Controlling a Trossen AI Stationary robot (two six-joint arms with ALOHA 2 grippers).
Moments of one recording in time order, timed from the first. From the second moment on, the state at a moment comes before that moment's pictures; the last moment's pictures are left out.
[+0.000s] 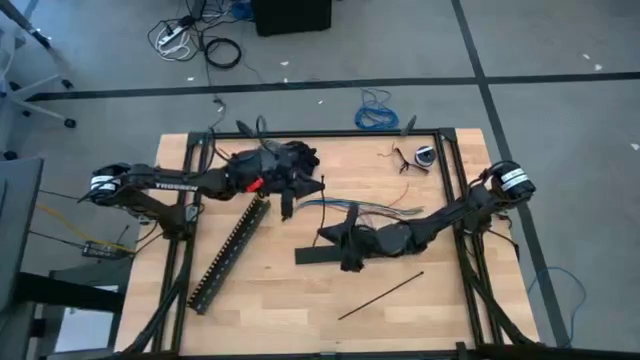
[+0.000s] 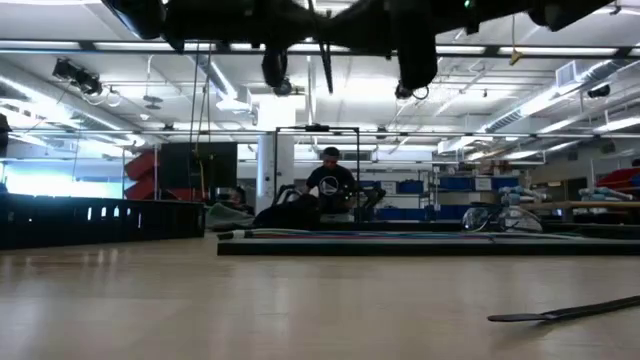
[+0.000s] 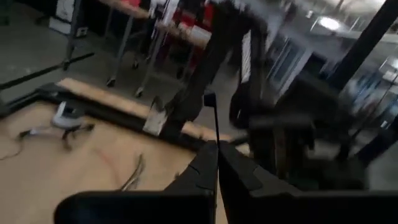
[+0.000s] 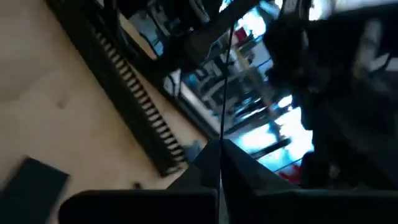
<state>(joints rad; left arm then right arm) 0.16 1.35 0.79 0.47 0.20 -0.39 0.33 1.65 0.84 0.71 0.59 -0.74</state>
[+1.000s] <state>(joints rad) -0.03 1.25 0.73 -0.37 -0.46 -0.54 0.07 2.09 1.19 0.62 0.02 -0.30</state>
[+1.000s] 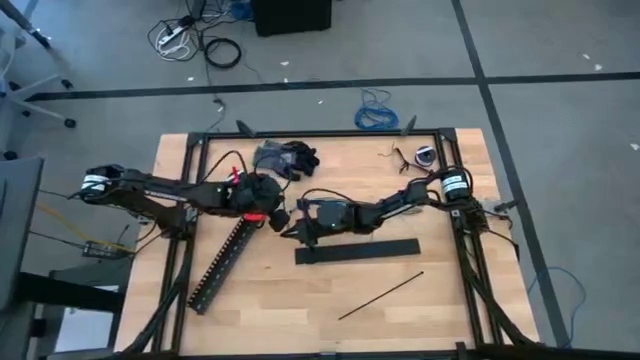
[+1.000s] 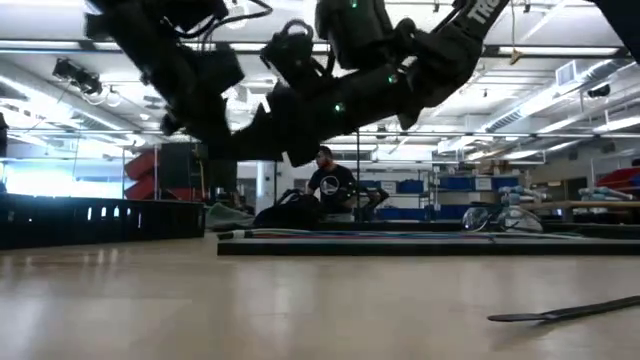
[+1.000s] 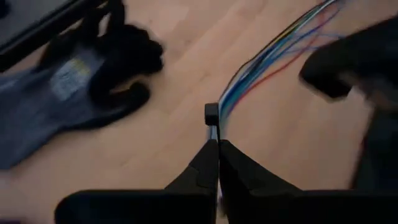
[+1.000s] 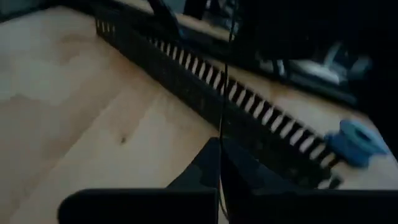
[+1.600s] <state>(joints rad) -0.07 1.23 0.73 -0.55 -0.62 -0.63 -0.01 2.09 1.20 0.58 -0.02 -0.17</state>
